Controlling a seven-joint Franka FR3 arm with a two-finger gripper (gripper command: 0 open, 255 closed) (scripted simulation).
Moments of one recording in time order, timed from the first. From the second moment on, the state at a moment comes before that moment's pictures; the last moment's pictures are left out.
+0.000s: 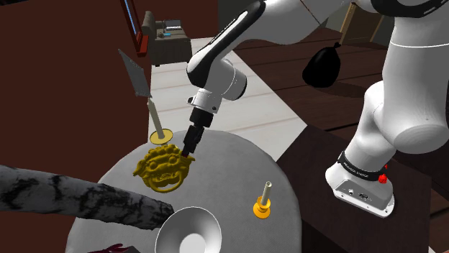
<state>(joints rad) 0.49 0.27 0.02 -2.18 1.17 2.33 -0.96</state>
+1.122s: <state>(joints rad) 0.49 0.30 0.03 -2.17 1.19 2.34 -0.99</state>
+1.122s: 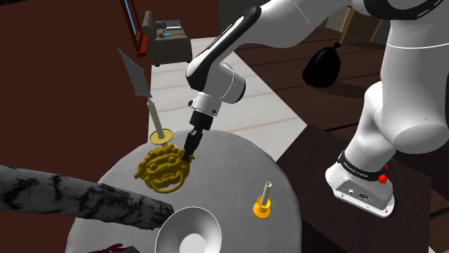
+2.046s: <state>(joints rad) 0.49 0.16 0.01 -2.18 1.08 2.28 -0.83</state>
